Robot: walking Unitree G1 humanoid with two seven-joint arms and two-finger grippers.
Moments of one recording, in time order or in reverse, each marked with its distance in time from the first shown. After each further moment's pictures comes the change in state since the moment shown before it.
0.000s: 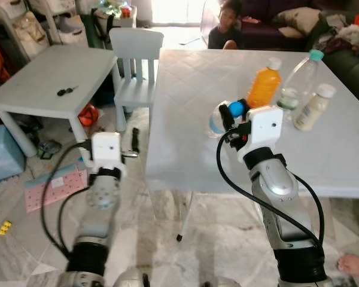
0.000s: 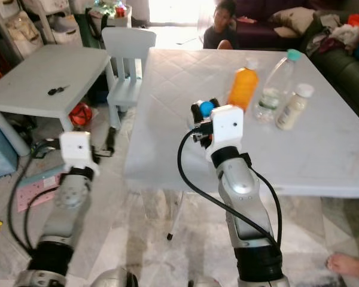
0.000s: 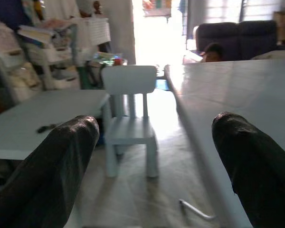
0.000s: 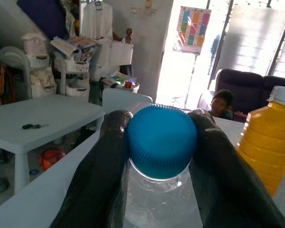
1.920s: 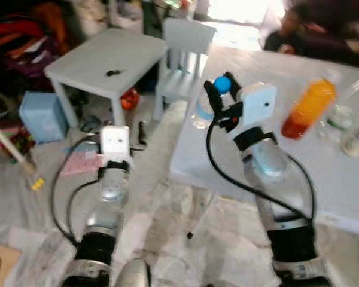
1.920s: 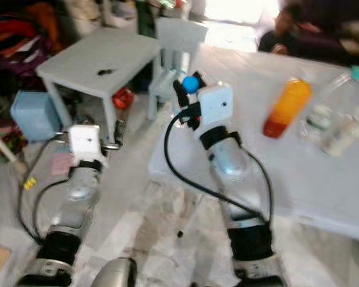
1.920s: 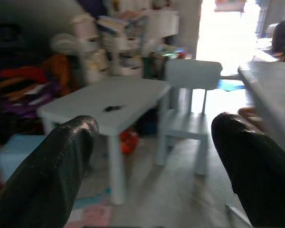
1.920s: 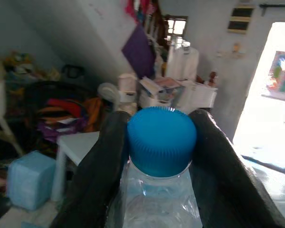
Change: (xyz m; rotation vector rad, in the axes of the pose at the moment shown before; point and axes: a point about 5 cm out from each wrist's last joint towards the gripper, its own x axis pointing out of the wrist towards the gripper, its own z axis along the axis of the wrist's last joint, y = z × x) left arm 0.012 -0.002 0.005 0.016 -0.008 0.056; right arm 0.026 0.022 0.033 0.010 -0.171 0.141
